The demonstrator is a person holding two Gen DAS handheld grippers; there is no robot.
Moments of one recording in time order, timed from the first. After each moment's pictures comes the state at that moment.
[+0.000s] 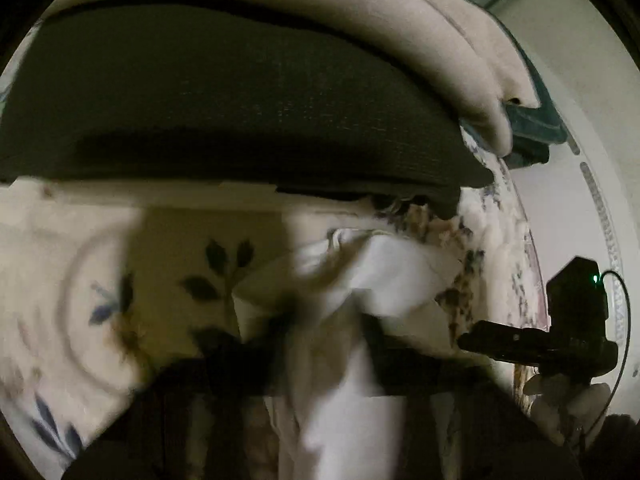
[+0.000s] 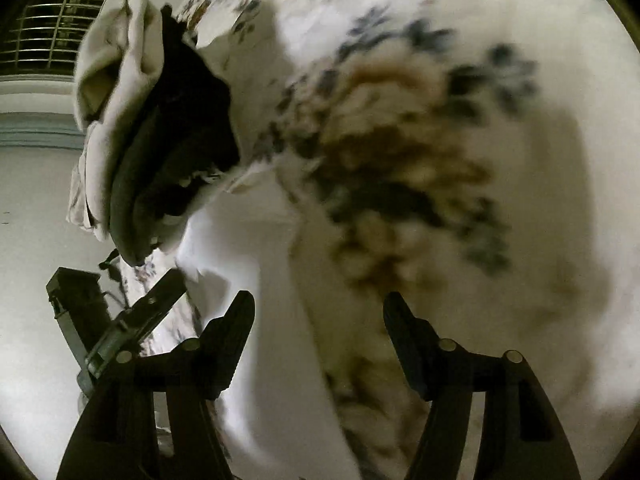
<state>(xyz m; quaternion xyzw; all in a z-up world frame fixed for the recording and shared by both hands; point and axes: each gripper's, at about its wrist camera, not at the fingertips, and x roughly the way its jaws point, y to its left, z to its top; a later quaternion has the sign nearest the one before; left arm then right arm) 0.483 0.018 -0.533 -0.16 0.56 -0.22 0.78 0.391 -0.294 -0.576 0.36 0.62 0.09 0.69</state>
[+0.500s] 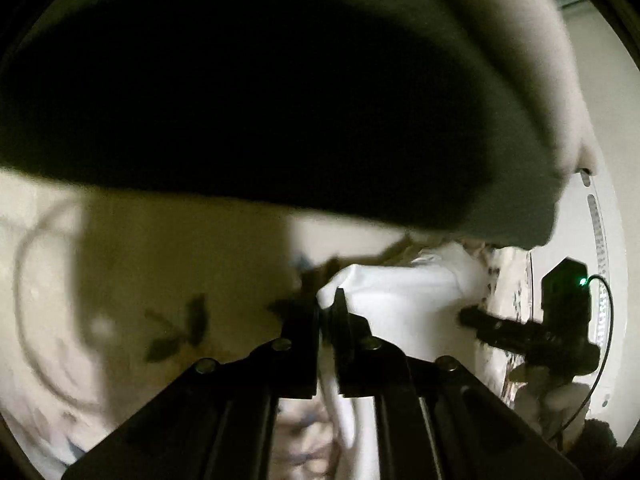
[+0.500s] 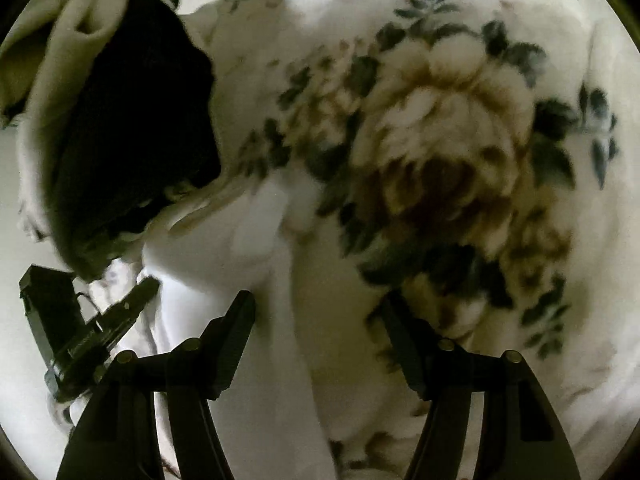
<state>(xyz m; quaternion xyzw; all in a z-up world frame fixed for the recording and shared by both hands) 0.513 0.074 -0.561 -0.23 0.61 -0.20 0.74 0.459 -0.250 -0.589 0.30 0.65 0.05 0.70</state>
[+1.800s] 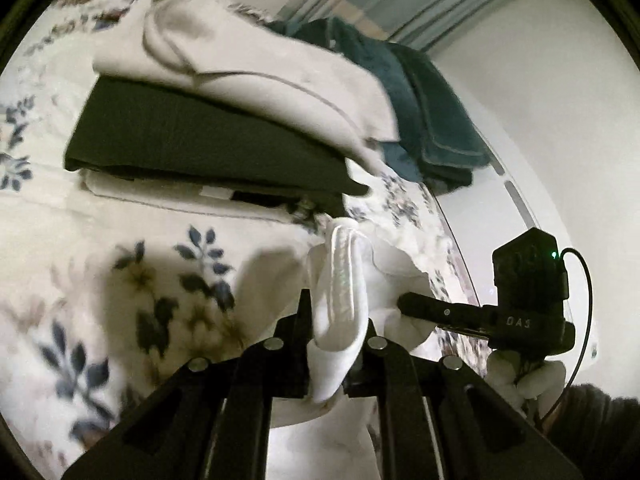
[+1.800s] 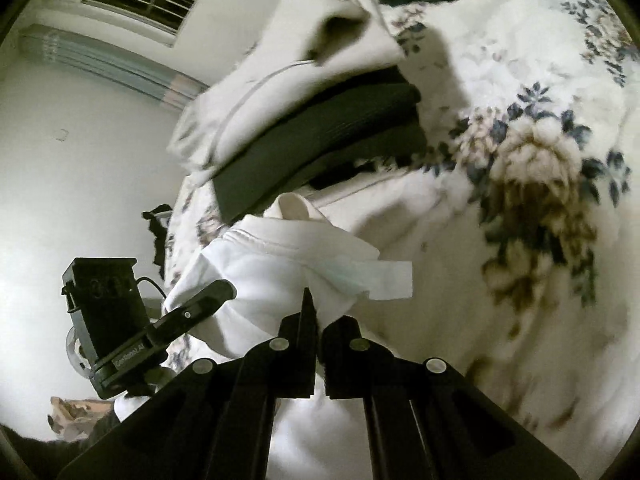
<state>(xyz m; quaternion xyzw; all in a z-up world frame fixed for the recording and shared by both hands) 0.377 0.053 -0.446 -0.22 0.46 -0.30 0.80 0.407 -0.166 -0.482 0.30 0.52 0.23 0.77</state>
